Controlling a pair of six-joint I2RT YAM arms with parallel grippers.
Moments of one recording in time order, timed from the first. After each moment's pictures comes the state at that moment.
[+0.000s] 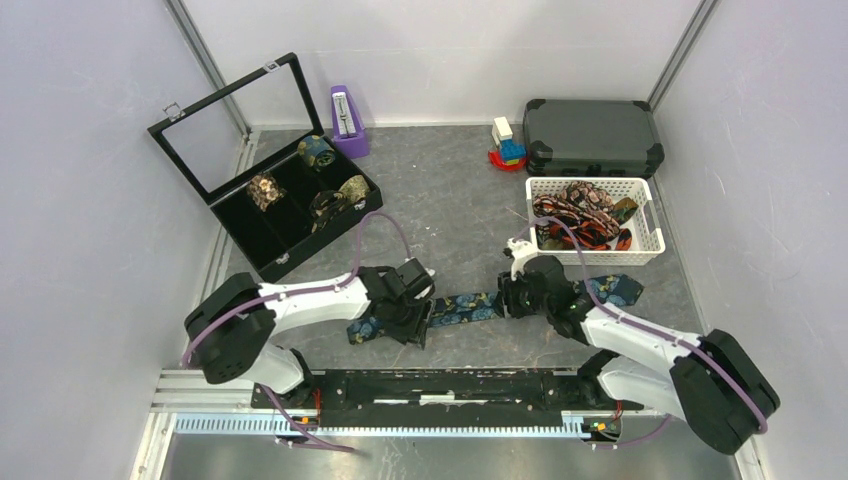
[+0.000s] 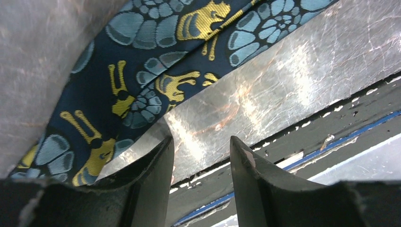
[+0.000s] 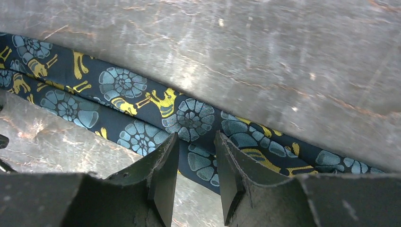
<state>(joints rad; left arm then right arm) -0.97 1.44 0.74 -0.54 0.14 -0.64 0.64 1.11 0.33 0.03 -0.08 0.29</state>
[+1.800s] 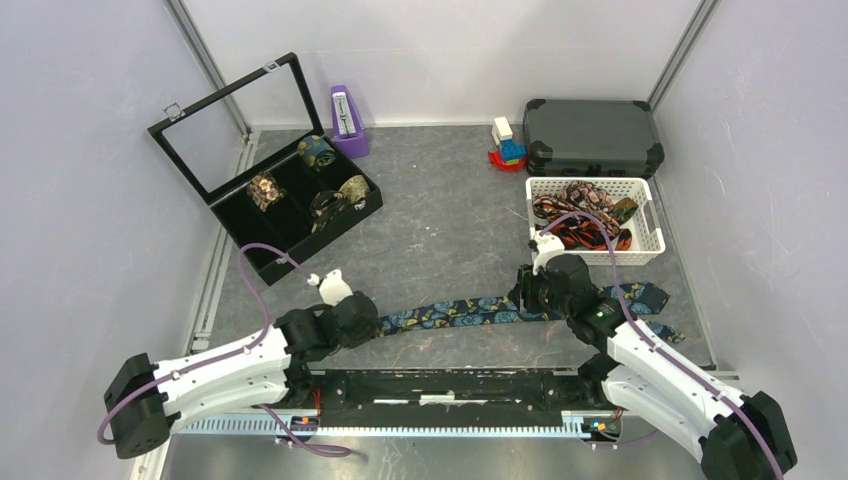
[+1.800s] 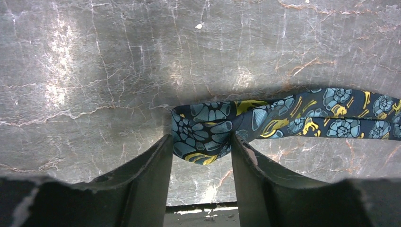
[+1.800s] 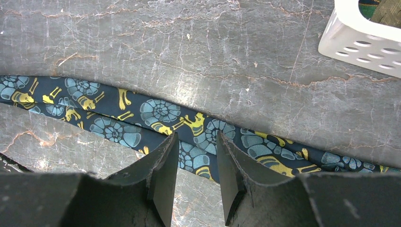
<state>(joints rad) -1.00 0.79 0.38 -0.61 -0.42 -1.30 0.55 0.79 0.36 -0.25 -0.03 0.33</state>
